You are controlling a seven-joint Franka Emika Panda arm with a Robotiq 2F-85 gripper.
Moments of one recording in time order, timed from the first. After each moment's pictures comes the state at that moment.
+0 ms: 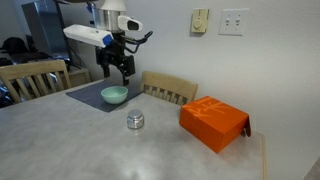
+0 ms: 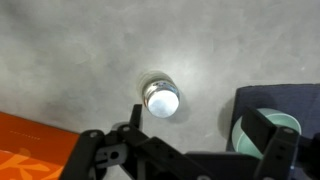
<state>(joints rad) -0.03 0.21 -0.11 -1.95 0.16 2.22 -0.32</state>
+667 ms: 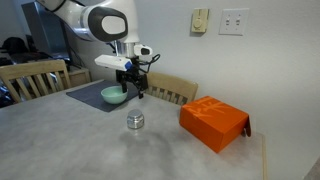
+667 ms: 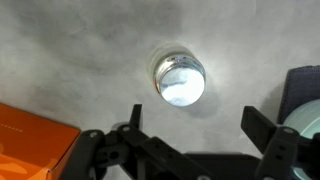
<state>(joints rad) -0.04 0.54 -0.05 -1.69 0.03 2.29 -0.15</state>
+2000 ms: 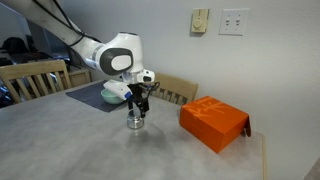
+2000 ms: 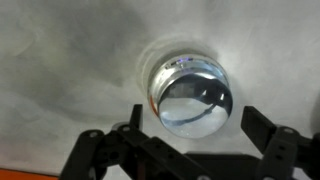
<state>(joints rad) -0.05 0.74 -0.03 -1.63 0.05 2.46 0.02</state>
